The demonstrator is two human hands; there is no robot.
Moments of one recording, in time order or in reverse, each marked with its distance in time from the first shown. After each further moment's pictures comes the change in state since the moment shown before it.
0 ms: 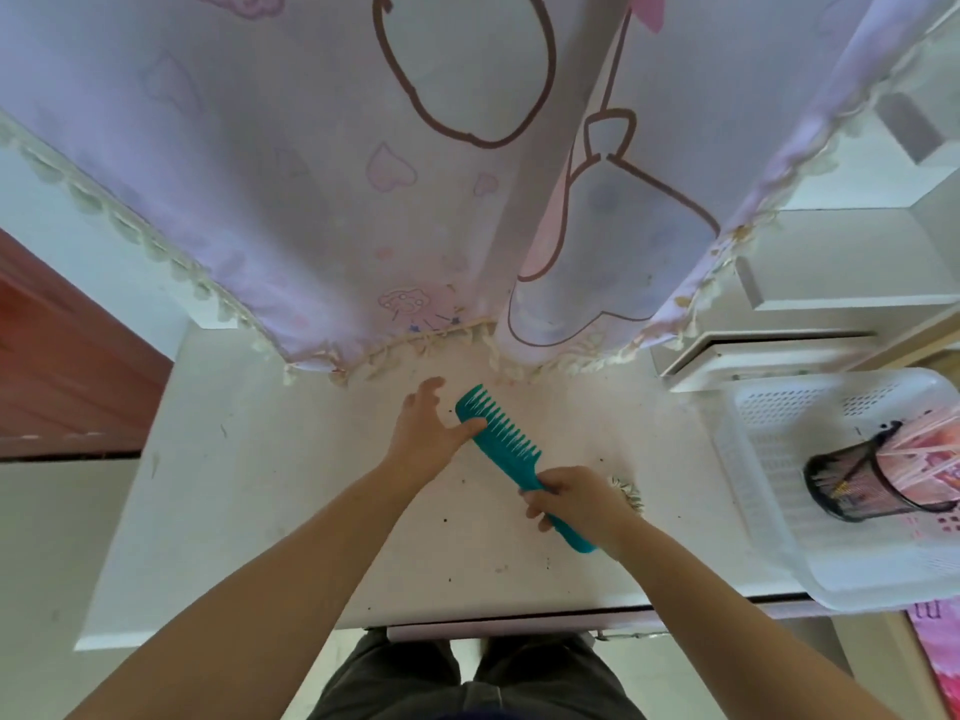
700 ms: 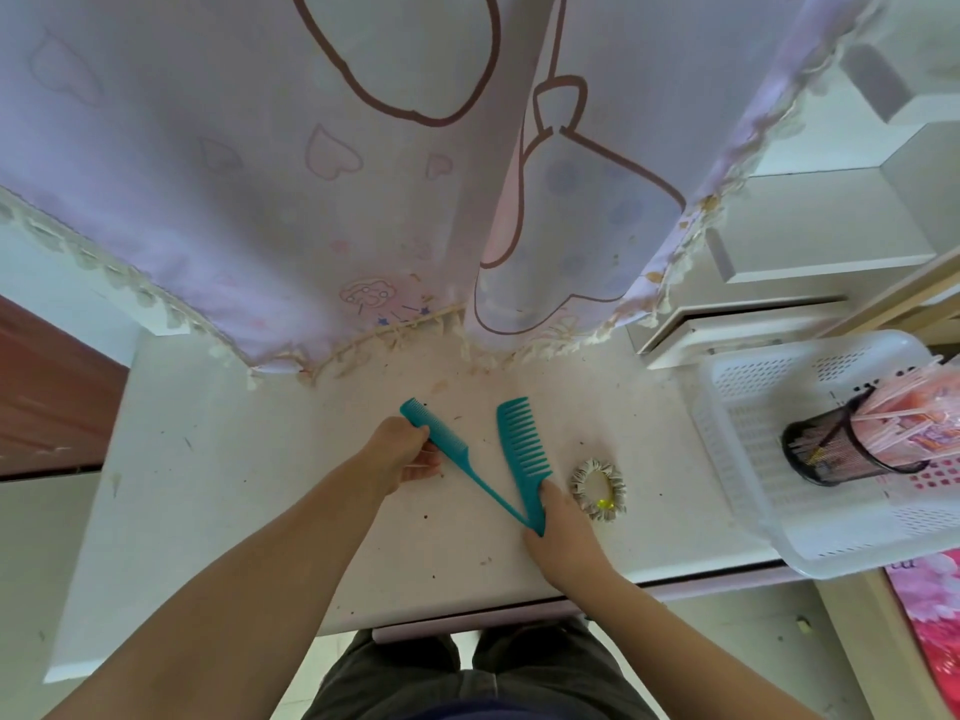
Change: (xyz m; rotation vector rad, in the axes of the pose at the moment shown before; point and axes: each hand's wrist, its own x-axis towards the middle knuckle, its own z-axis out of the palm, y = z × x) left_hand 0.023 -0.014 0.018 -0.393 -0.147 -0.559; right_hand -0.023 0.031 0.042 -0.161 0.263 0.100
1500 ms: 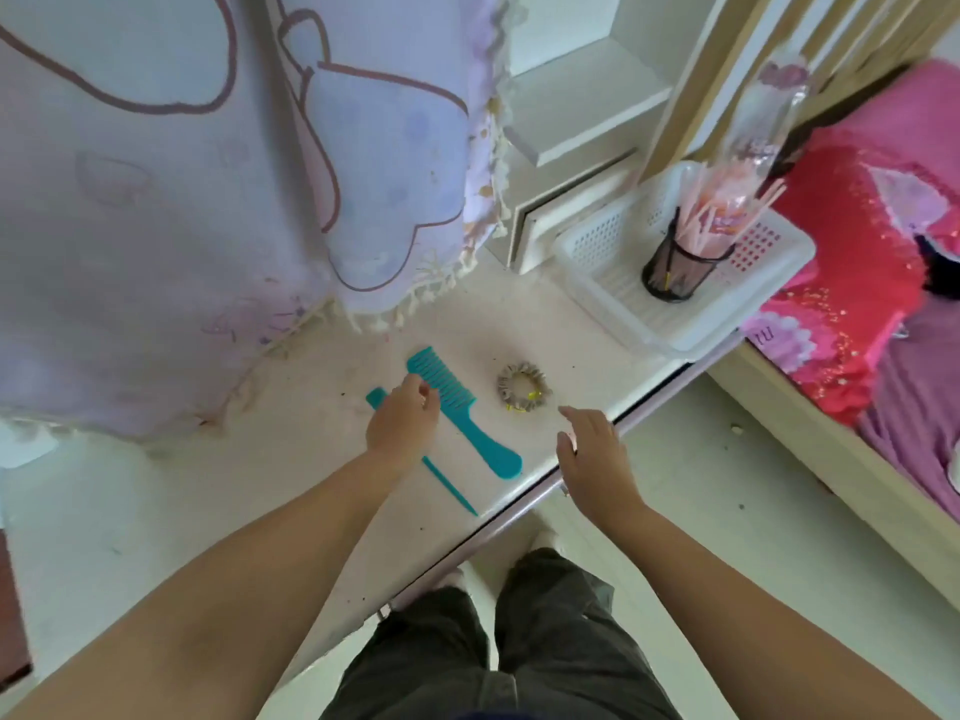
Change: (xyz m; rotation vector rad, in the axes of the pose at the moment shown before) left_hand -0.028 -0.018 0.053 0.979 0.010 0.778; right_hand -0.071 0.052 0.009 0.024 0.590 0.121
